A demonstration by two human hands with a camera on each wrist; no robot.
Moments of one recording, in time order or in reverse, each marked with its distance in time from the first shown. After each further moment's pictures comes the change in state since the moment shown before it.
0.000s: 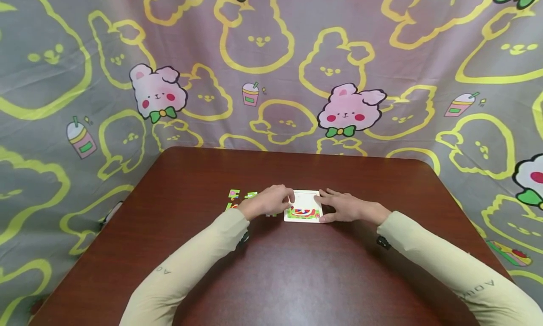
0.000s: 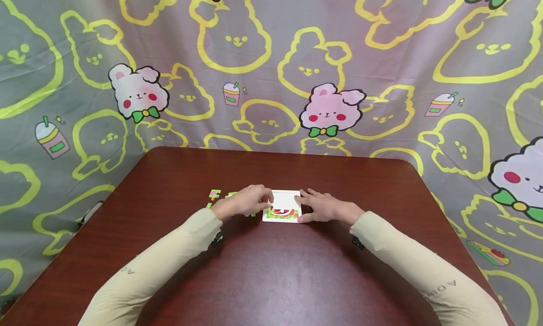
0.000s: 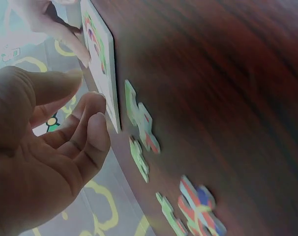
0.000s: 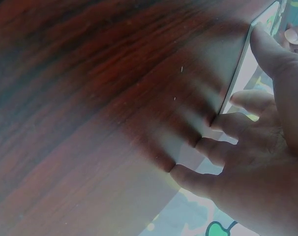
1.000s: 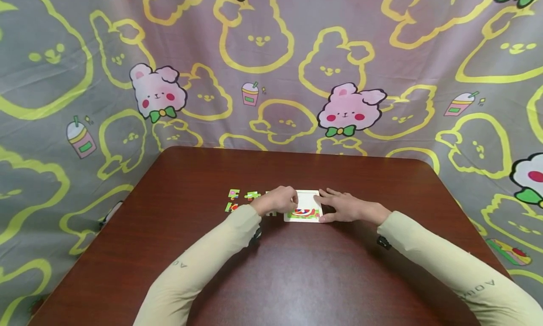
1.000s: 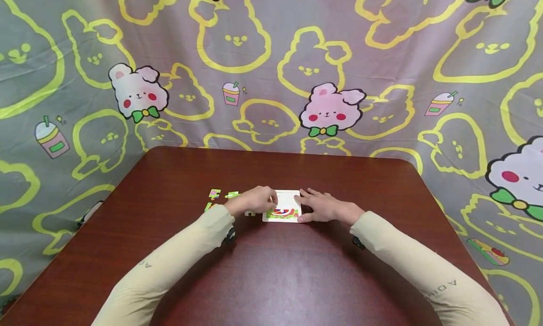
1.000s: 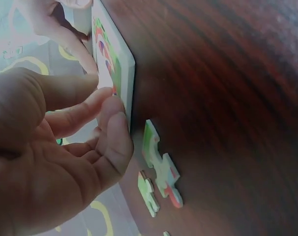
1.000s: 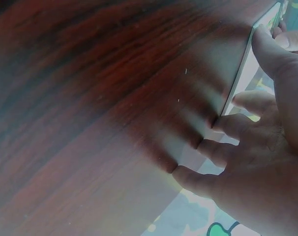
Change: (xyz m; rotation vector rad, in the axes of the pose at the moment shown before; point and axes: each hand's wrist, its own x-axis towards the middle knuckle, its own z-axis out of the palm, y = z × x) left_hand 0.020 0.015 0.006 0.014 -0.096 -0.147; right_hand -0.001 -0.001 0.002 -0.014 0.011 -0.023
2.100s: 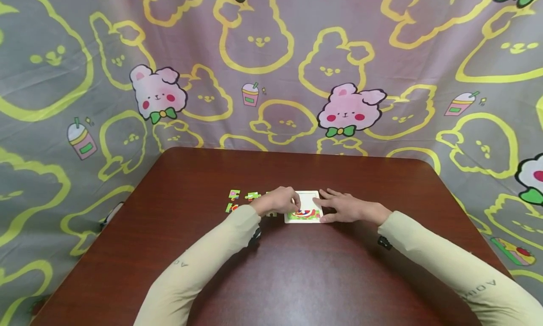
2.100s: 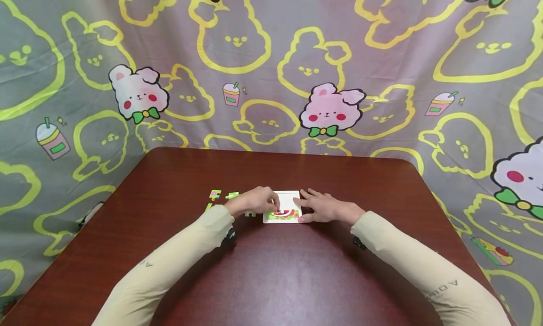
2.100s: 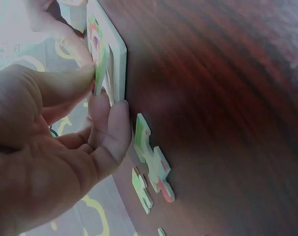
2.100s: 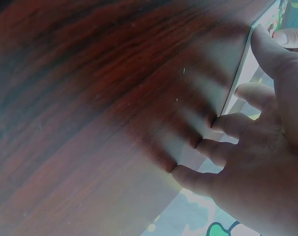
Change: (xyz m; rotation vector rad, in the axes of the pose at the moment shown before) left_hand 0.002 -0.002 0.002 -0.059 -0.027 0.044; right_hand 0.001 0.002 0.002 -0.003 -0.015 0.005
